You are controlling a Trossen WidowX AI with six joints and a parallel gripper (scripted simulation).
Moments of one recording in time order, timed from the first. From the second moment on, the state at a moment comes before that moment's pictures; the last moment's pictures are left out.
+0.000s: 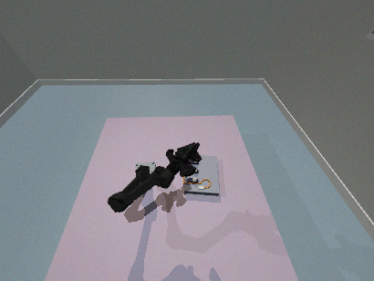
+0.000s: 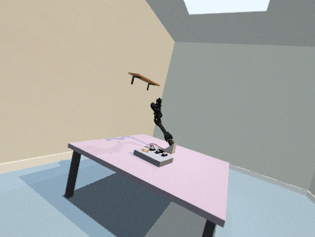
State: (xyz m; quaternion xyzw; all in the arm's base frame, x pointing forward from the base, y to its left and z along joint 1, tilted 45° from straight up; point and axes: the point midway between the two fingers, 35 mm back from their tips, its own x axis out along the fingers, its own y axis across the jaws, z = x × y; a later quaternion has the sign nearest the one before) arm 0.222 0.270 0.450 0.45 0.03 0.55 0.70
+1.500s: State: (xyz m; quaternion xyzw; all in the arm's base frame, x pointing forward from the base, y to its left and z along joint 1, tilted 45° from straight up) arm 0.317 0.012 0.335 0.02 -0.04 0.02 1.00
